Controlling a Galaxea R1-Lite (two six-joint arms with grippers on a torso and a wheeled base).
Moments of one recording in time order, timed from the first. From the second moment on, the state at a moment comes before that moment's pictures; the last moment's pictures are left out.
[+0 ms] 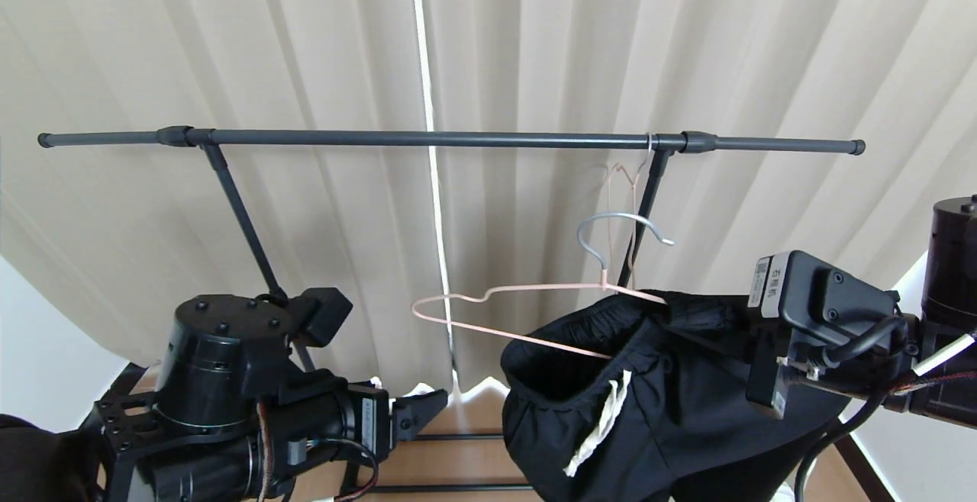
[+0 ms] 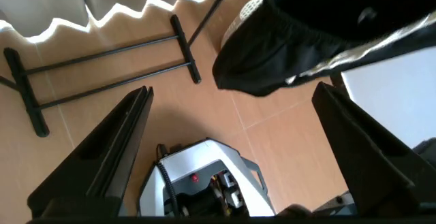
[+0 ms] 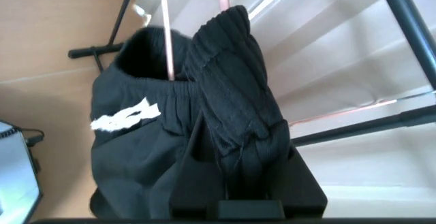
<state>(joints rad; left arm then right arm) -0.65 1.56 -0.50 -0.48 0.02 -0.40 0.50 1.40 -0.62 -0.43 0.25 -0.71</state>
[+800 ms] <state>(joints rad) -0.84 1.92 -0.94 -0.28 0.31 -0.65 0.50 1.45 -0.58 -0.60 0.25 -0.60</state>
